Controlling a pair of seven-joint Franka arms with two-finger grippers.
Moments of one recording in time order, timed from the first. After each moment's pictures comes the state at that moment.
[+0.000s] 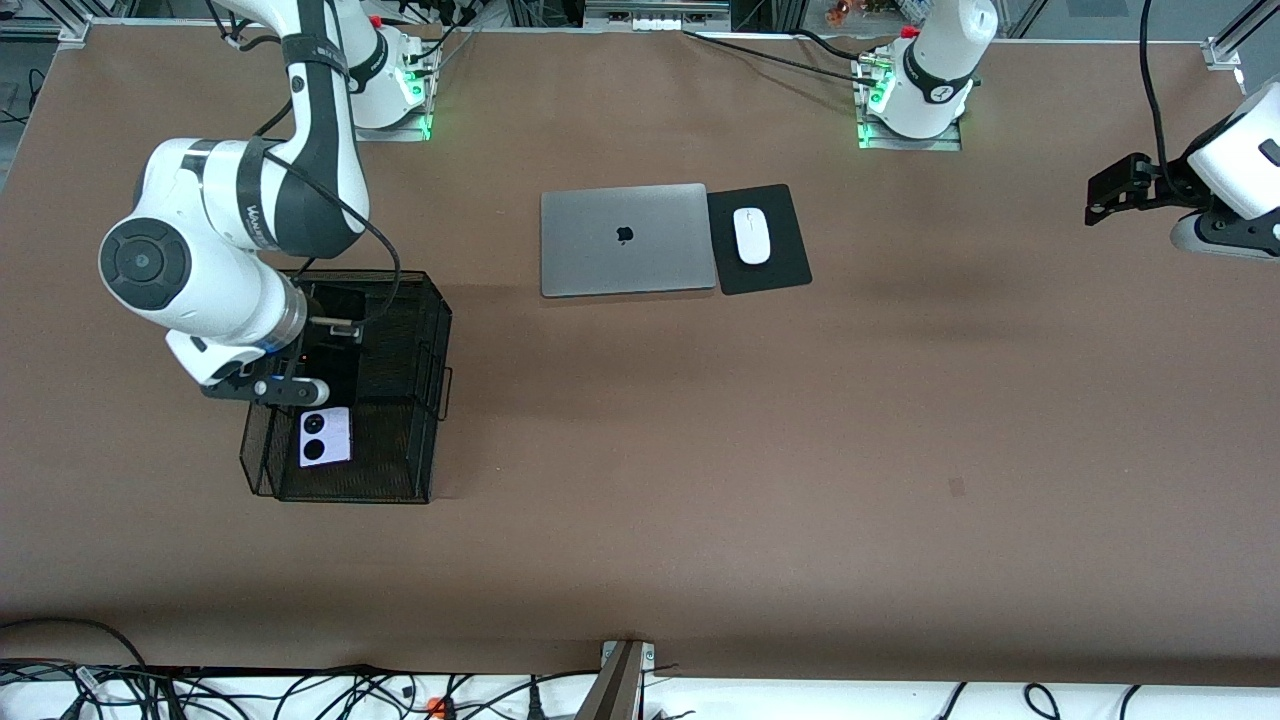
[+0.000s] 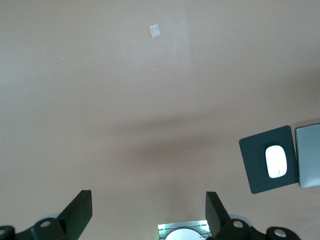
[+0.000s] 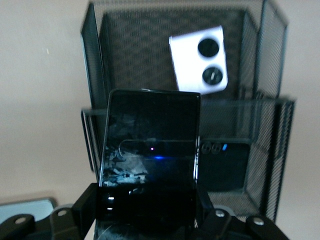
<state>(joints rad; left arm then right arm) -0.08 0.02 0.05 -1.54 0.04 1.41 0.12 1.07 0.48 -1.00 -1.70 0.37 1.77 0.05</state>
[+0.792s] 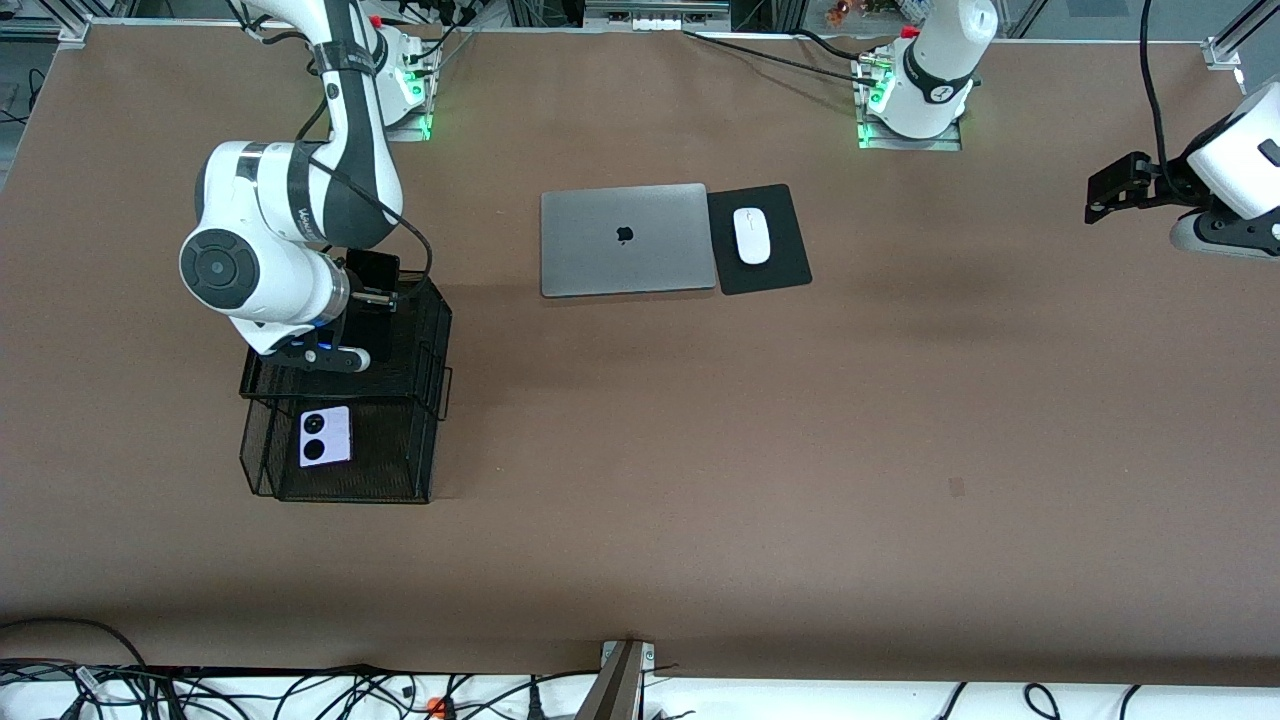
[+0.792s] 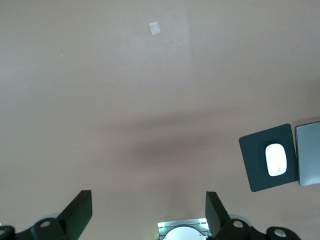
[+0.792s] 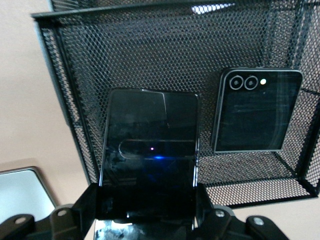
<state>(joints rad) -0.08 0.02 0.05 -1.54 0.04 1.40 0.12 1.15 0.46 -1.02 -1.86 0.37 1.77 0.09</state>
